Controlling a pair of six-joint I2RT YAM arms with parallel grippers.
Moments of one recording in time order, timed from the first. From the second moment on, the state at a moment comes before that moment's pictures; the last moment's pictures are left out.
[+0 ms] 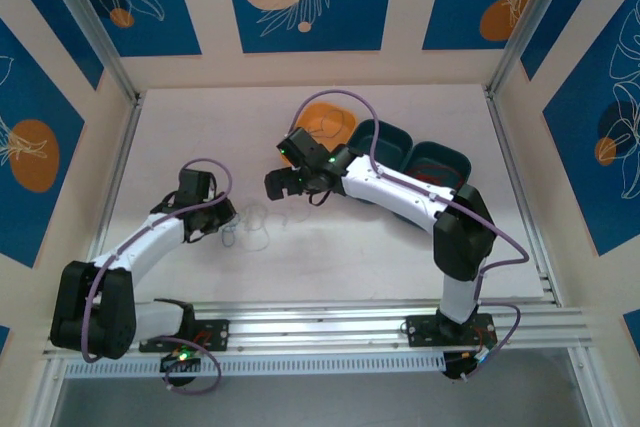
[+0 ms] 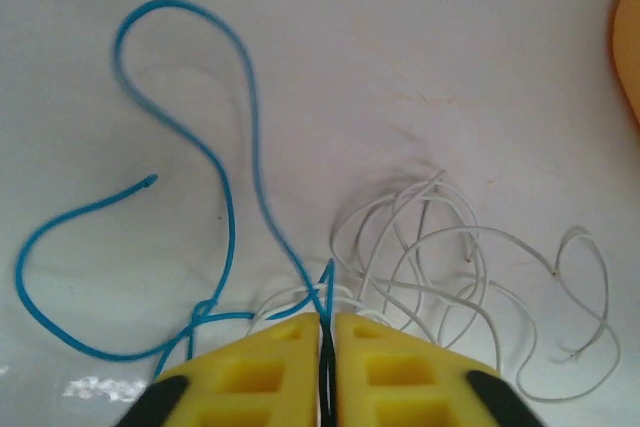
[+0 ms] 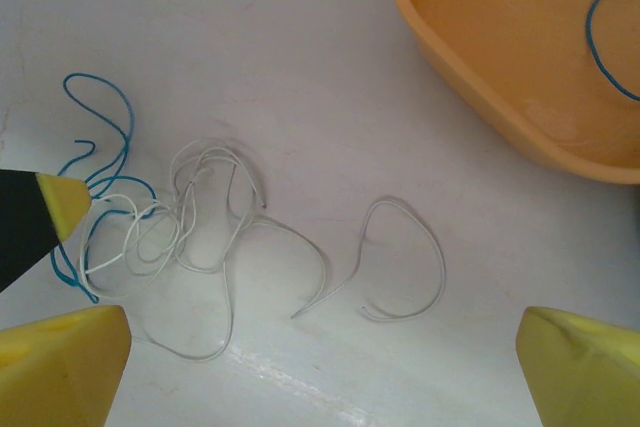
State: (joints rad) left arm -0.19 1.24 0.62 -0.35 0.14 -0.69; right arm 0.88 1.82 1.56 -0.72 0.09 0.53
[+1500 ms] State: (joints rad) left arm -0.19 0.96 0.83 -0.46 0.37 -0.62; right arm 0.86 1.91 1.37 -0.07 -0.42 0.52
